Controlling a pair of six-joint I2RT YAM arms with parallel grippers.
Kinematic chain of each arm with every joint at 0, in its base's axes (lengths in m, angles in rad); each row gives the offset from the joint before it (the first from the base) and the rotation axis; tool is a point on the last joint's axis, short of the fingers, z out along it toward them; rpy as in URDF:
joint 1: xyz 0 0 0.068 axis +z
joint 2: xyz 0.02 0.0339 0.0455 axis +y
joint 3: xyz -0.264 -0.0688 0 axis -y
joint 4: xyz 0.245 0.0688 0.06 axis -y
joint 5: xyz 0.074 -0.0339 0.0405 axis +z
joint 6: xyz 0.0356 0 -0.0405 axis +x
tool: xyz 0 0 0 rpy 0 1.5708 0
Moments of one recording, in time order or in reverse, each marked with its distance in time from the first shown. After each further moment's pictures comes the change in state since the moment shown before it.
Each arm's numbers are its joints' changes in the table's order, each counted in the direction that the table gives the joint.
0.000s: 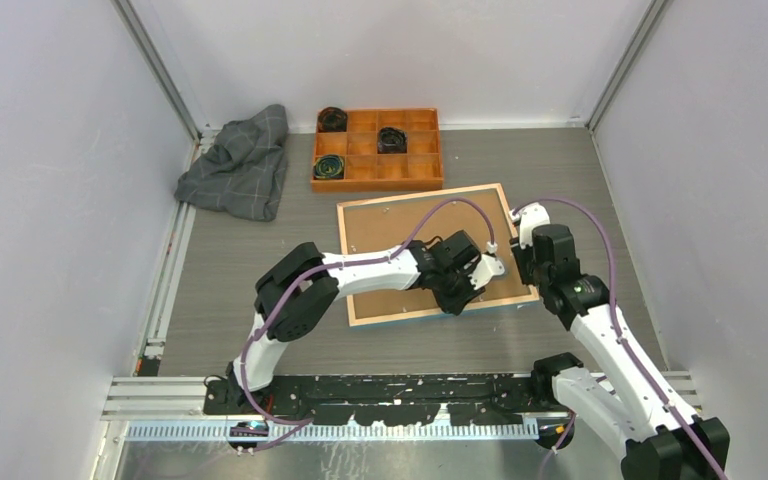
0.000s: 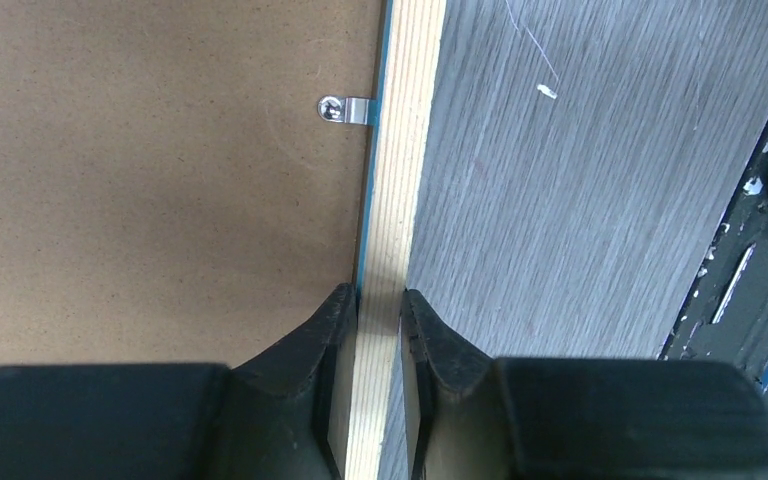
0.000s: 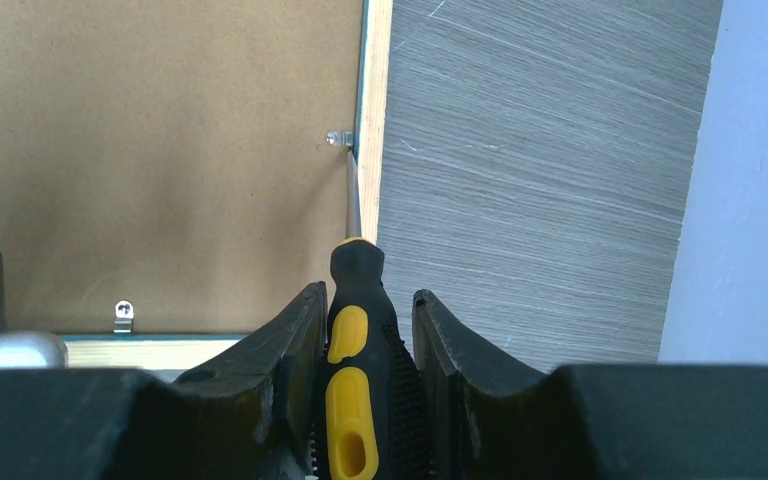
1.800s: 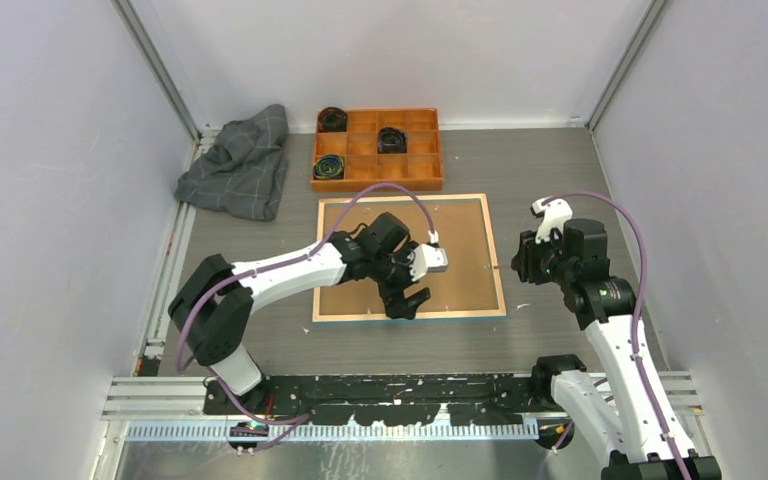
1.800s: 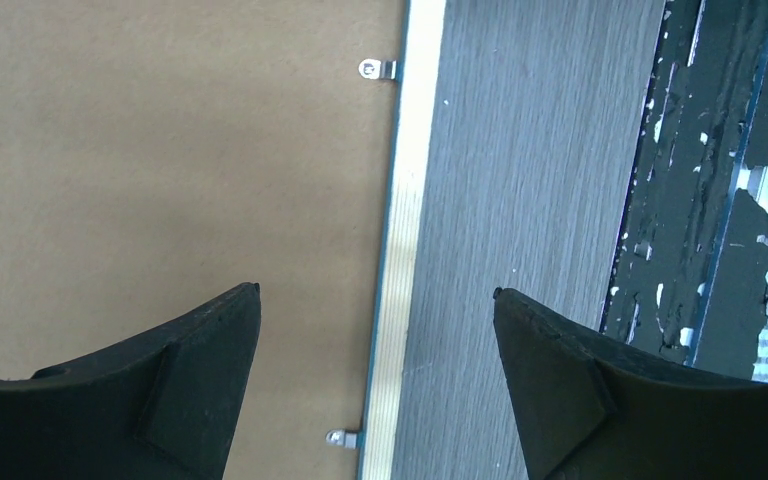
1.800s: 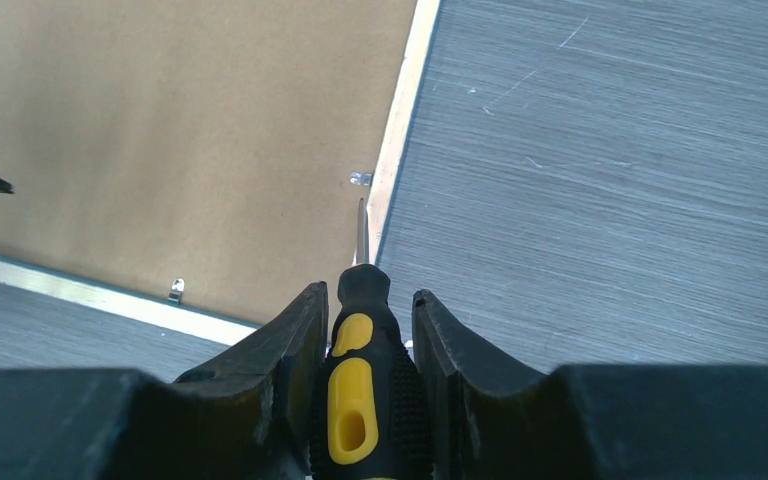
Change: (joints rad) left arm 0.220 -0.447 -0.412 0.005 -0.201 0.258; right arm -0.167 -0.097 0.108 -0.144 0.417 0.116
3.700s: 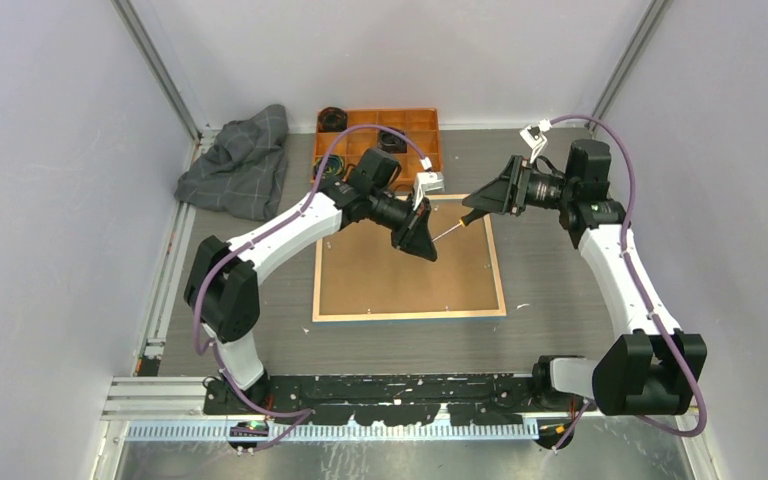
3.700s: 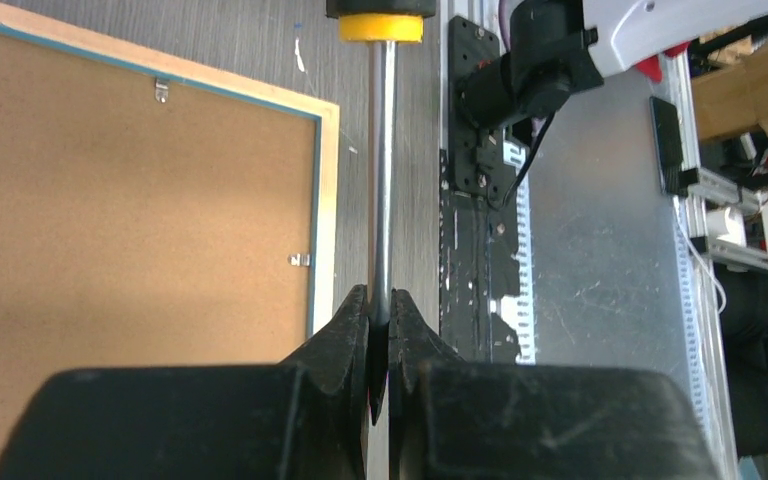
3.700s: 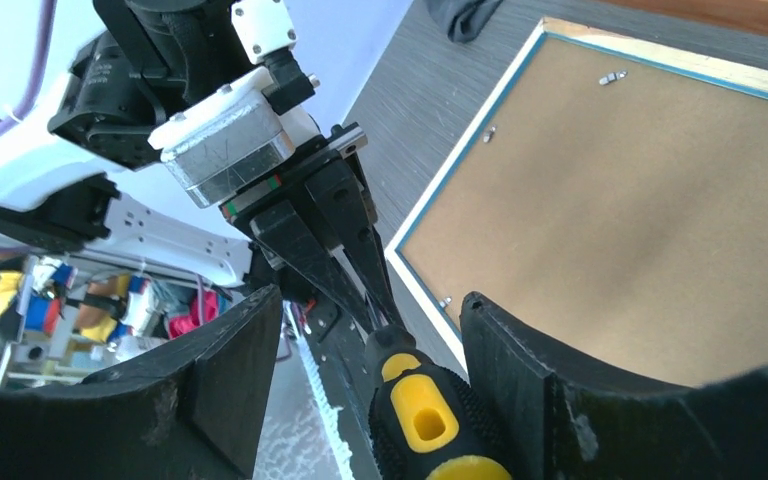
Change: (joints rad) left arm 0.172 0.145 0.402 -0.068 -0.504 -0.282; right arm -0.089 0.497 0.286 0.508 0.970 0.601
